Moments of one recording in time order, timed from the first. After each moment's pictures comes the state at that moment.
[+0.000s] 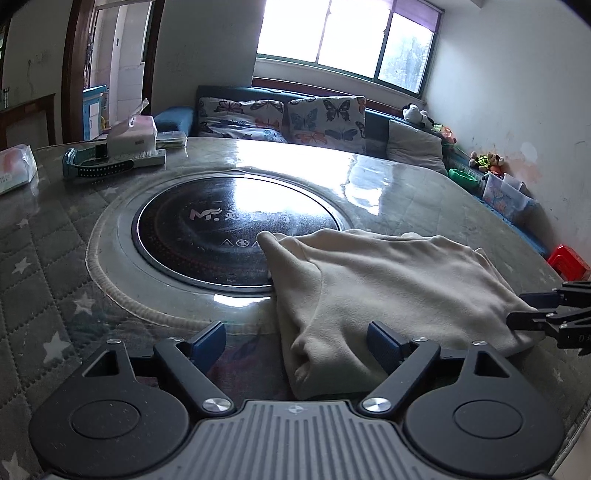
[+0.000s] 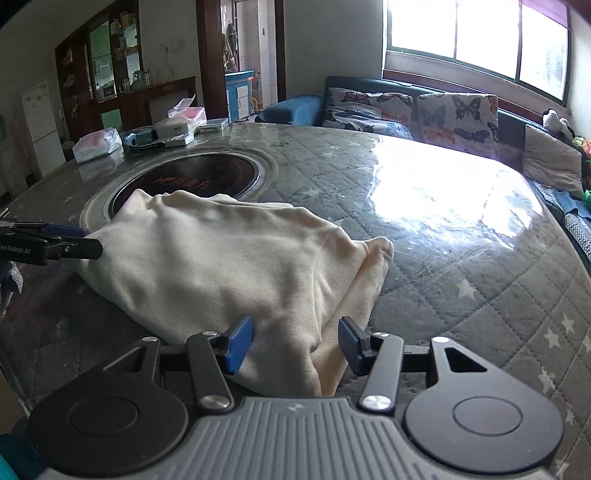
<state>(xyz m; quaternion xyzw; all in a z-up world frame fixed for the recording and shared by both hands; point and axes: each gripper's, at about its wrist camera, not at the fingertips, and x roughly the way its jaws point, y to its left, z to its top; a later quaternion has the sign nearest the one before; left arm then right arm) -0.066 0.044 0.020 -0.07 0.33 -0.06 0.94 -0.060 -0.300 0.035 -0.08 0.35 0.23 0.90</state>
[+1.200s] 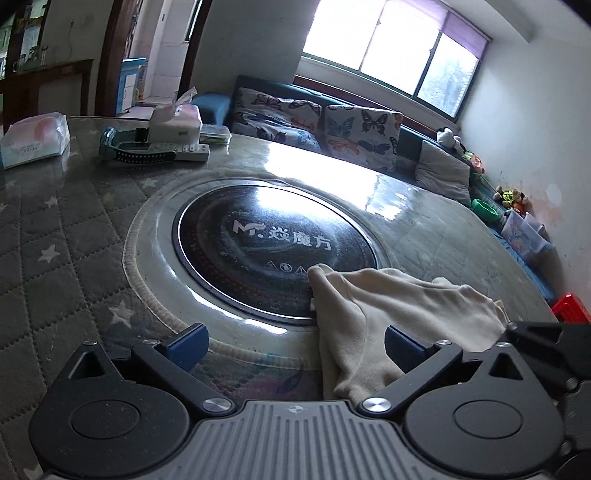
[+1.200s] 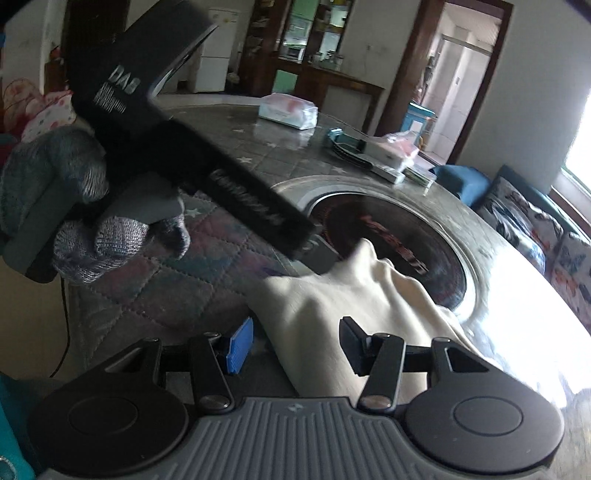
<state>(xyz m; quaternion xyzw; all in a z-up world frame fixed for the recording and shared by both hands) -0.051 0.083 0.039 -0.15 0.34 -0.01 0.93 -0.095 -0.119 0.045 -0.29 0.26 0.45 0.80</state>
